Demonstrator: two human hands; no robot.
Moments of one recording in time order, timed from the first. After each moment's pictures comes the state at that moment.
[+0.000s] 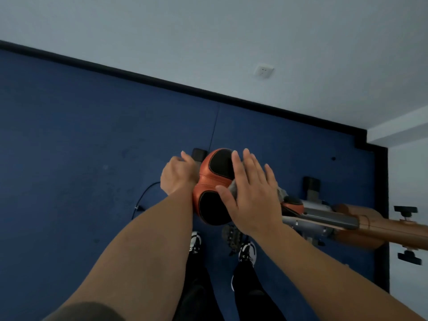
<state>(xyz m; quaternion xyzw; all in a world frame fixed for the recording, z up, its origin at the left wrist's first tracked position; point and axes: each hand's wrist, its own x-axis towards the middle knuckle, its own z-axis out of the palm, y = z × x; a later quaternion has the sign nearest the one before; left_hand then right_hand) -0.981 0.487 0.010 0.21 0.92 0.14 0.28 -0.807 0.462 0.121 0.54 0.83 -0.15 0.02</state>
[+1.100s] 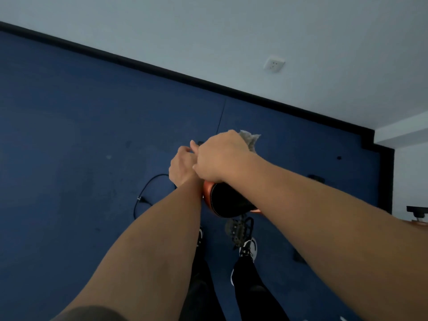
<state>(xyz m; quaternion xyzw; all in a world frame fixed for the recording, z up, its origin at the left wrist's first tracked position) -0.986 0.484 0.010 0.19 0.91 0.18 0.31 -0.920 0.524 0.146 0.32 0.90 -0.04 0.30</state>
